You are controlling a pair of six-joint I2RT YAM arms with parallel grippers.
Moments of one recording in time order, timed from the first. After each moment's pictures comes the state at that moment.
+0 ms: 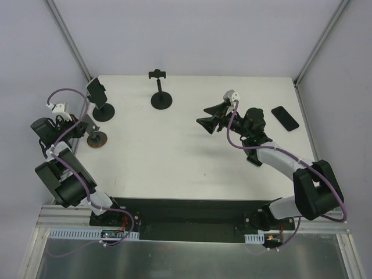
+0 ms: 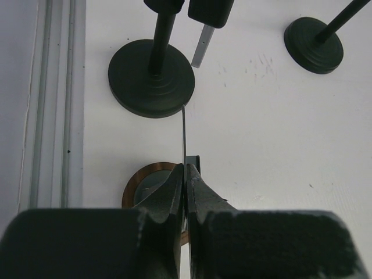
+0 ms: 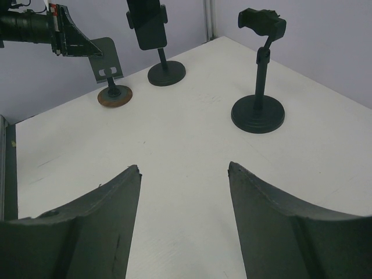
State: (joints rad) left arm 0.73 1.51 0.83 0.17 0.92 0.11; right arm 0.45 1.41 0.76 0.72 -0.62 0.17
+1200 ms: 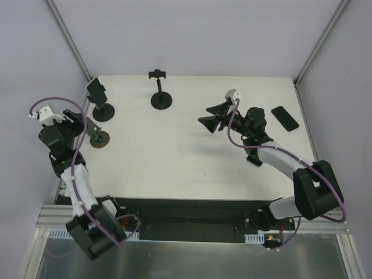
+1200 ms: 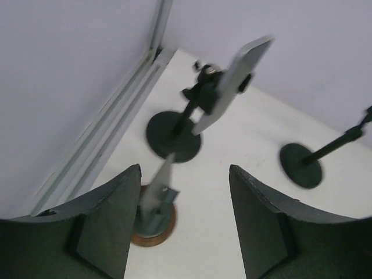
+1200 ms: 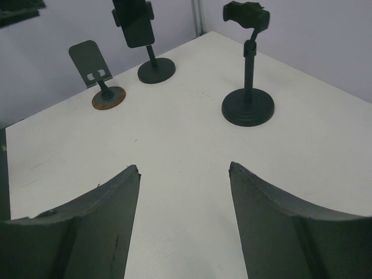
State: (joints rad) left arm 0.69 1.04 0.62 0.26 0.50 -0.31; right arm 0.44 1.41 0.76 0.71 -0.61 0.17
